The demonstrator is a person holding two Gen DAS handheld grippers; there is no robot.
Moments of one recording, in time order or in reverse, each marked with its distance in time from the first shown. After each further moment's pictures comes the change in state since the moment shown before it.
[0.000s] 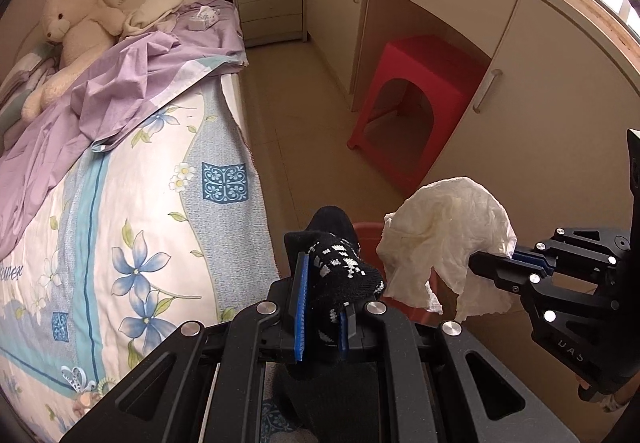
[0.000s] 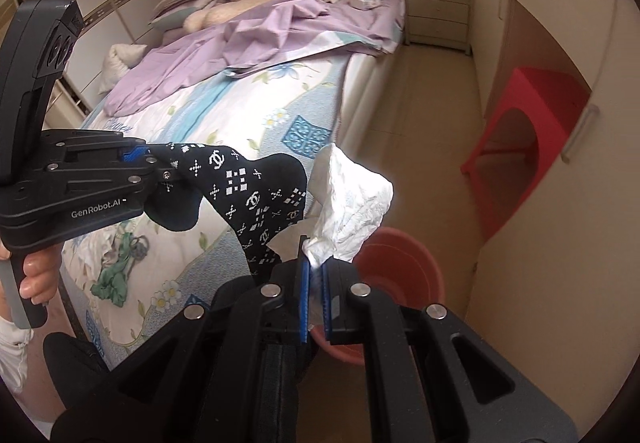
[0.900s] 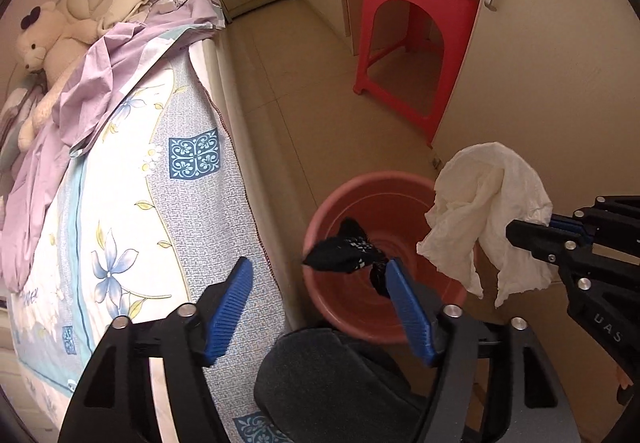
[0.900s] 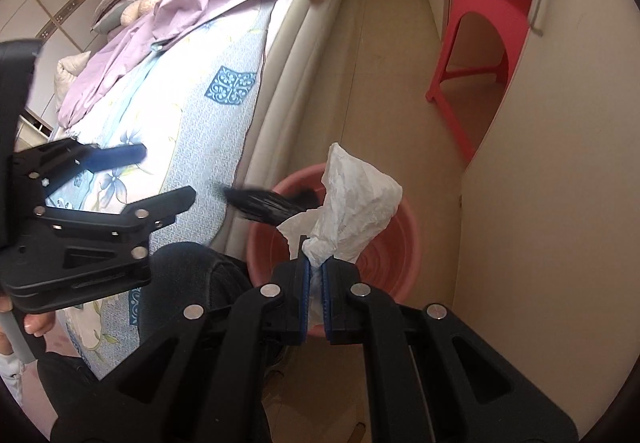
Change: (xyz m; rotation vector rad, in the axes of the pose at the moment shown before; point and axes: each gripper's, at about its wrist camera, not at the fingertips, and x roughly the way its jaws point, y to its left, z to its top) left arm 0.111 -0.060 -0.018 0.144 0.151 0.147; right arm 0.068 -0.083 -0.051 0.174 0.142 -0.053
